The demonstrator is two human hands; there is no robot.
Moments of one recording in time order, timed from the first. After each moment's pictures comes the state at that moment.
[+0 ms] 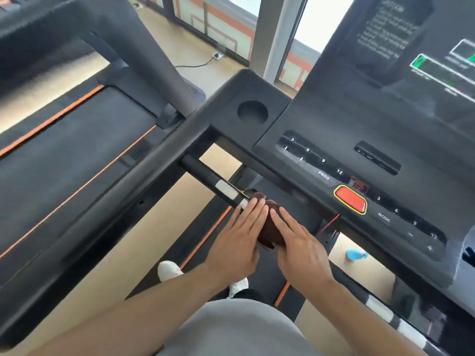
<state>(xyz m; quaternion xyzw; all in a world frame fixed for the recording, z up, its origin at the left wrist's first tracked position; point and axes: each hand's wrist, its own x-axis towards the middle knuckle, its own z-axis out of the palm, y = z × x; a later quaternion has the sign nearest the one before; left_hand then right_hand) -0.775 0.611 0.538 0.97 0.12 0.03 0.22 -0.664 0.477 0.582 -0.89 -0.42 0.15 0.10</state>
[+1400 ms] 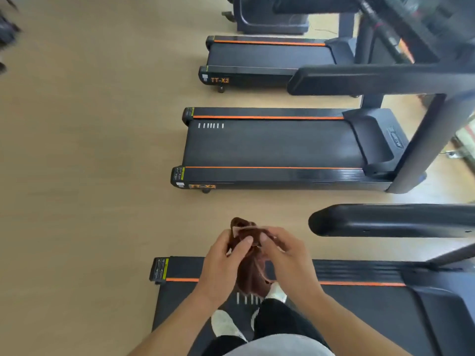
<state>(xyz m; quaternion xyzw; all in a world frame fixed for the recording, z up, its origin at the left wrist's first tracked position) -1.387 0.567 0.613 0.34 0.61 0.45 0.56 -1.240 0.597 0.628 -0.55 -0.51 0.57 0.34</state>
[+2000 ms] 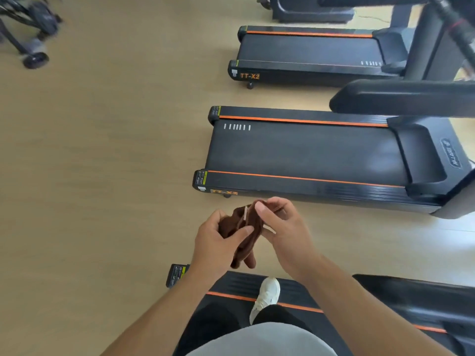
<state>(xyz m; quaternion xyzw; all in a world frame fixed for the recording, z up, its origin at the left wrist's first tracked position) -1.472 0.717 0.633 0.34 0.74 0.41 0.41 -1.336 0.779 0.638 -0.48 -0.33 0.73 0.35</state>
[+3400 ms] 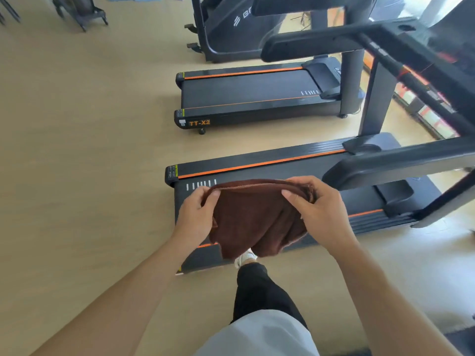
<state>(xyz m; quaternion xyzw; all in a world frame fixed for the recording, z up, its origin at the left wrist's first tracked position) -1.640 1.155 0.612 0.51 0.68 0.35 0.39 -1.393 1.141 0.652 -0.61 -0.56 0.39 0.40</state>
